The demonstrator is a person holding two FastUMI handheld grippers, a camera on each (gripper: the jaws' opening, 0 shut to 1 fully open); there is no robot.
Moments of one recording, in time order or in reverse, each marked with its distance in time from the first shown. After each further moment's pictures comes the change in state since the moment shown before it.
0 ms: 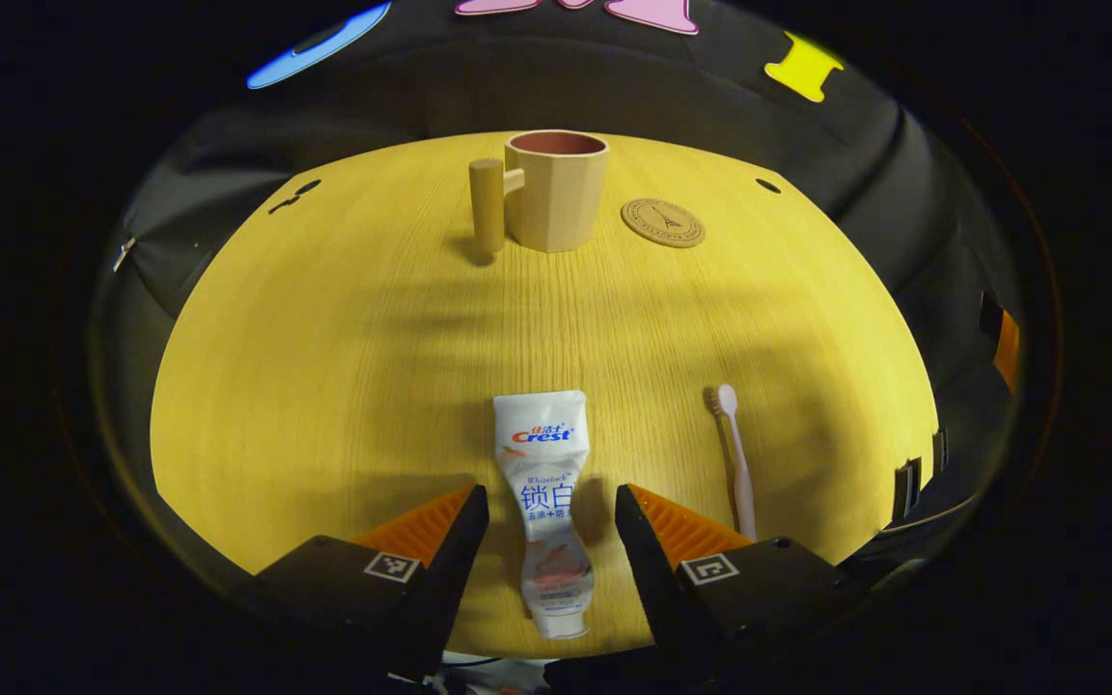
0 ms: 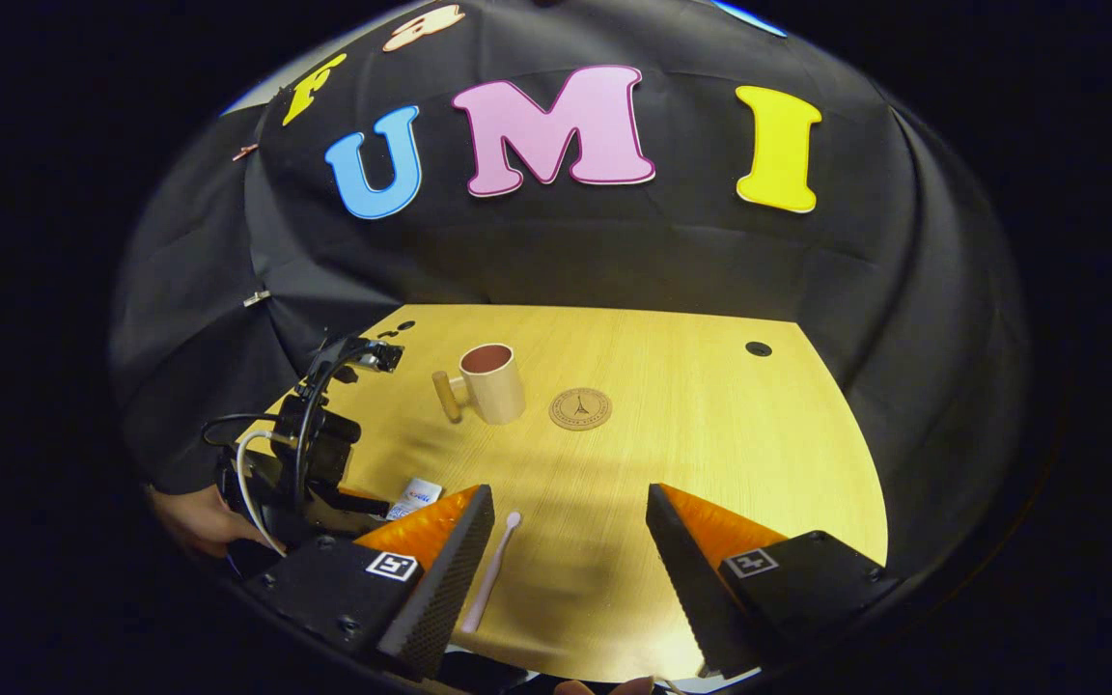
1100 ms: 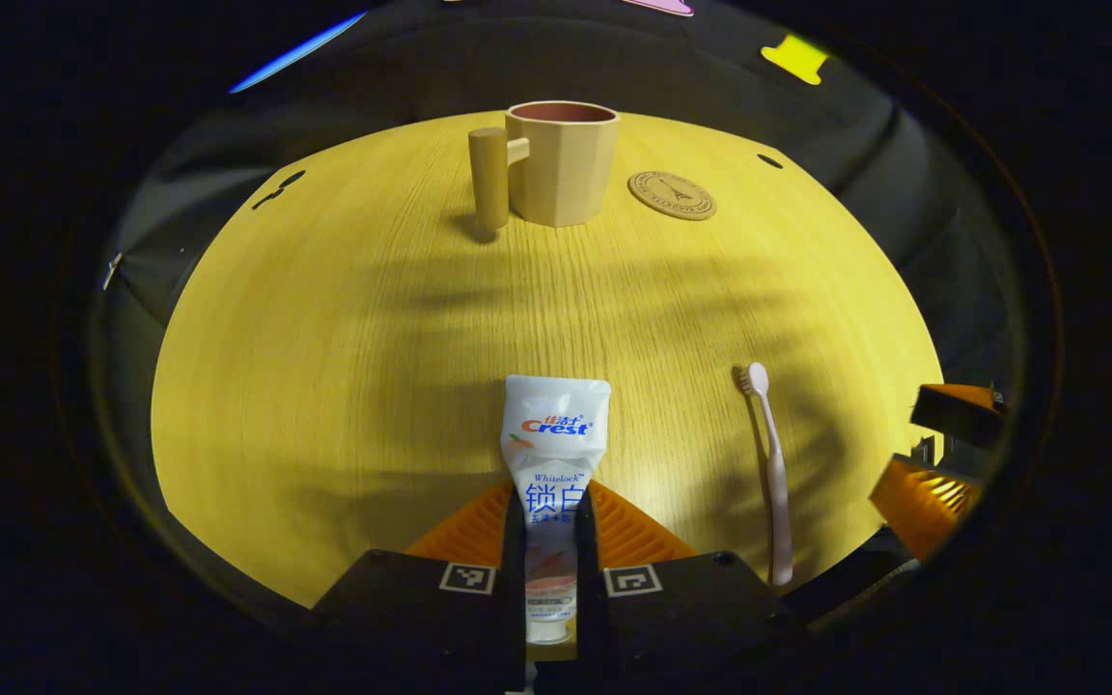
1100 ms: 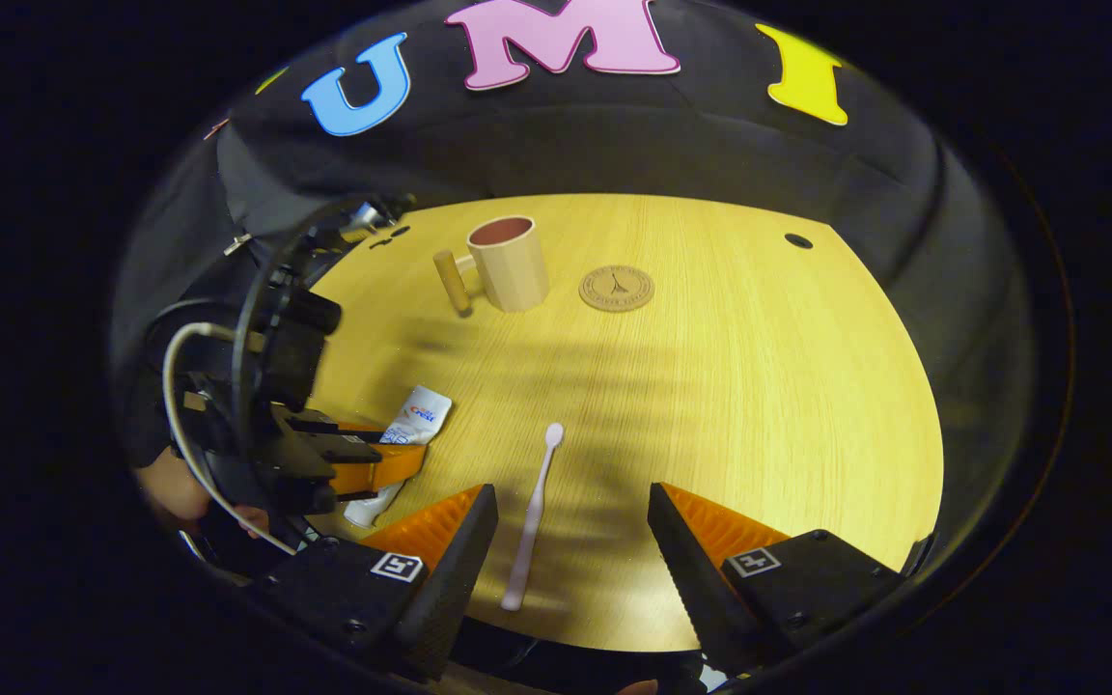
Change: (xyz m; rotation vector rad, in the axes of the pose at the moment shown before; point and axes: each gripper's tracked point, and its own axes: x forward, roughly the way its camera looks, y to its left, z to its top) left arm 0.010 0.015 -0.006 0.055 0.032 -0.052; right arm 0.044 0.052 -0.104 0.049 0.336 -0.032
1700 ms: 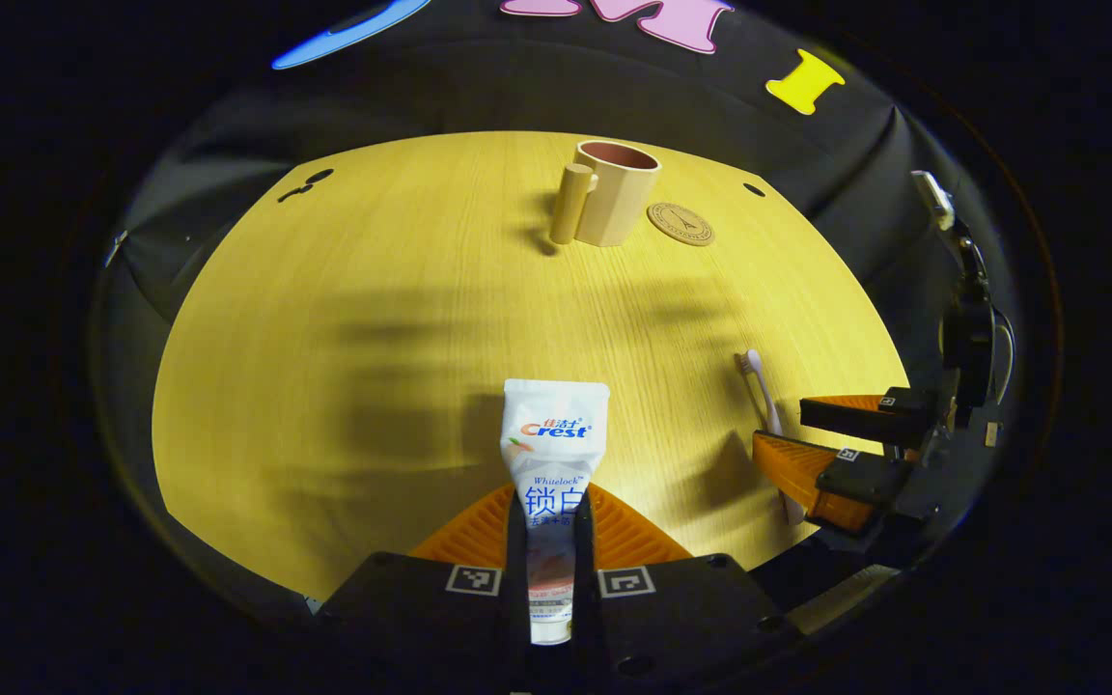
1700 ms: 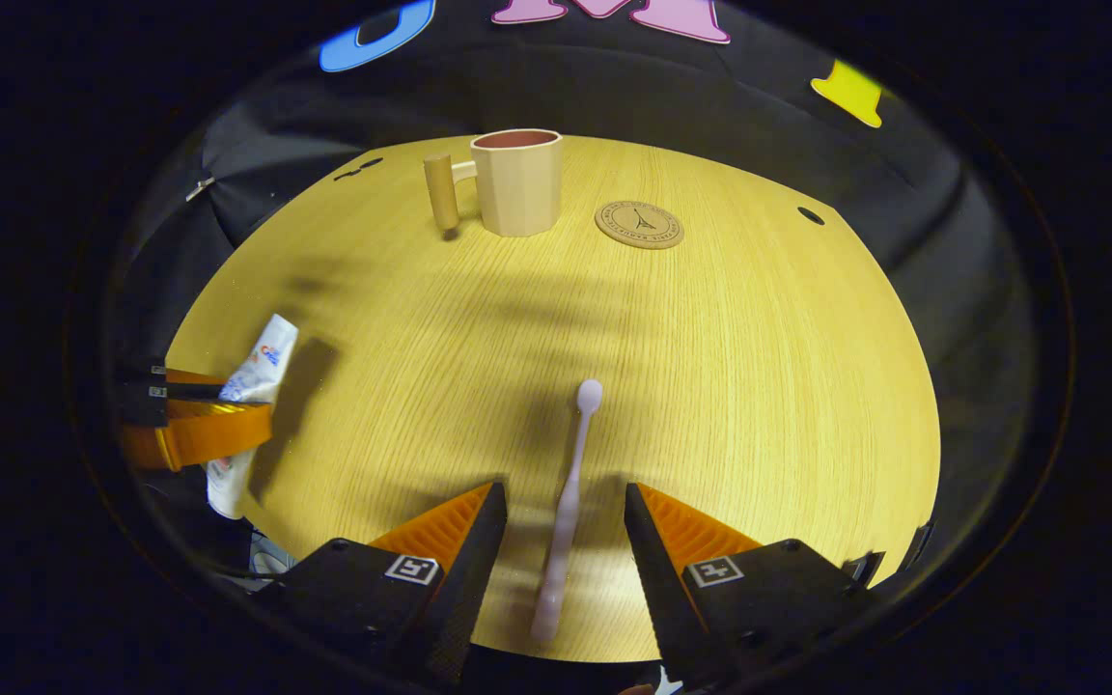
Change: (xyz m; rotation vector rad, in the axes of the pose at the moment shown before) left arm -0.061 0.066 -0.021 -0.025 -0.064 -0.052; right arm 0.054 0.021 -0.033 -0.083 0.134 -0.147
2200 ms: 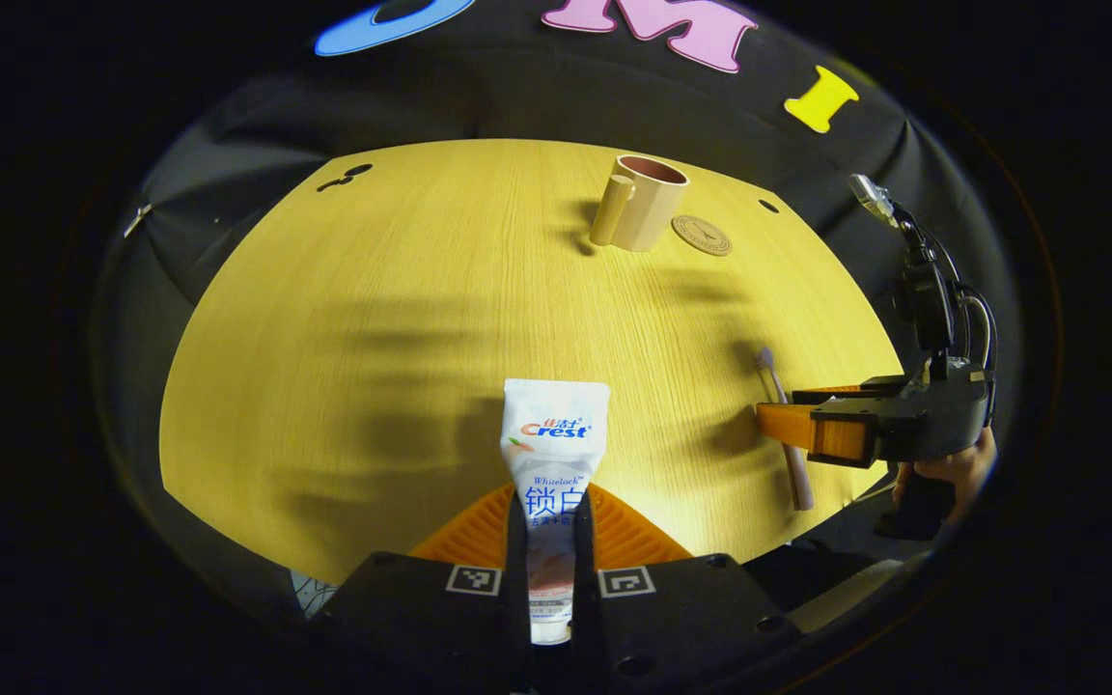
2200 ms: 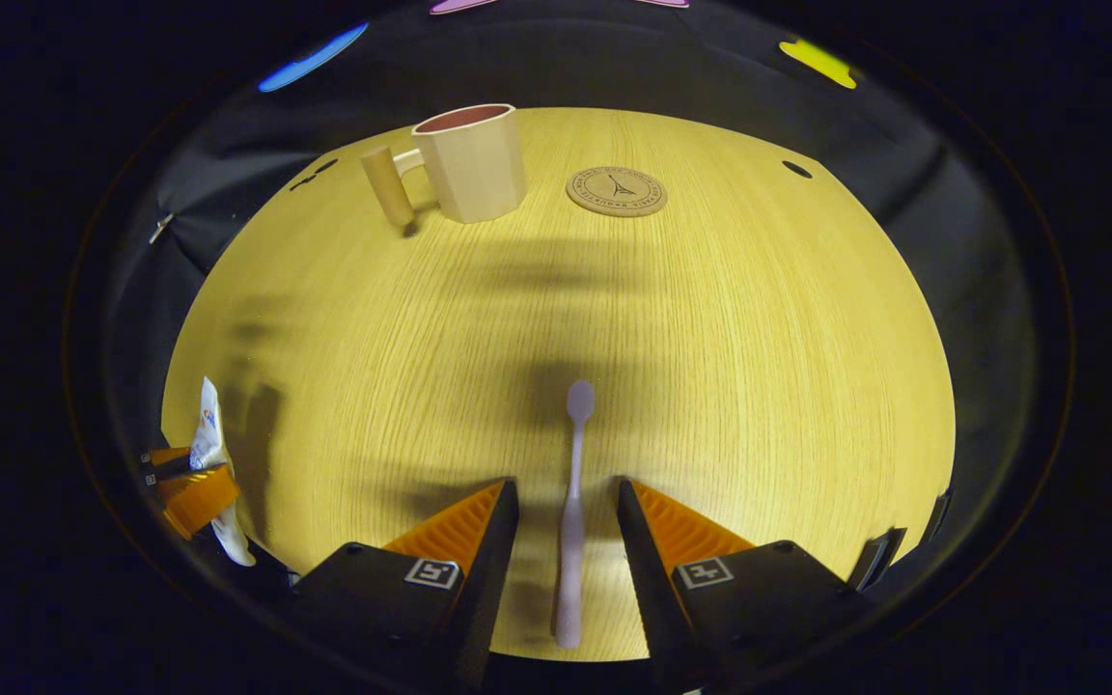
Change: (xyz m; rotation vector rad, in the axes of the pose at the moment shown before) left arm -0.018 0.018 -0.018 -0.047 -0.039 0.031; right arm 0.011 0.002 0.000 0.123 0.124 0.000
